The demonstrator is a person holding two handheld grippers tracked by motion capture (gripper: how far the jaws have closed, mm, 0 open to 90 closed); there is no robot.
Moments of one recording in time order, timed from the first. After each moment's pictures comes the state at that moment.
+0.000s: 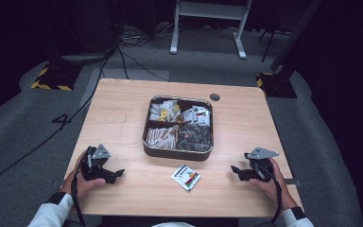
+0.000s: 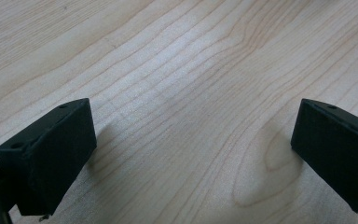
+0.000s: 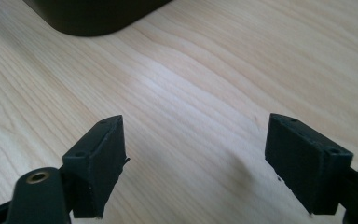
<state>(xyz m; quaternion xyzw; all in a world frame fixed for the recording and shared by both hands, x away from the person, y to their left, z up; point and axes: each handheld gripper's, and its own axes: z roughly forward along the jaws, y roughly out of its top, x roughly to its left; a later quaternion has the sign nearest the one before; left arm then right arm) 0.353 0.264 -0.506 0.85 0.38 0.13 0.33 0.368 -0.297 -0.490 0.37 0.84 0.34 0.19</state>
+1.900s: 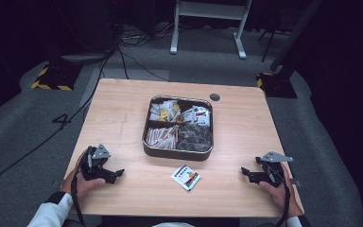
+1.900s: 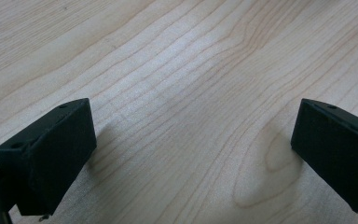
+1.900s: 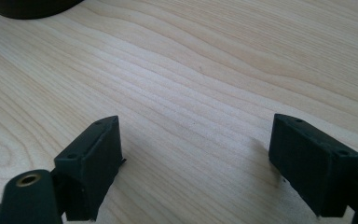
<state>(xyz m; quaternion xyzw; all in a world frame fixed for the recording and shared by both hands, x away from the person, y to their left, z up) 0.353 0.263 -0.506 0.86 0.38 0.13 0.33 0.361 -0.336 -0.504 0.43 0.81 0.36 0.19</state>
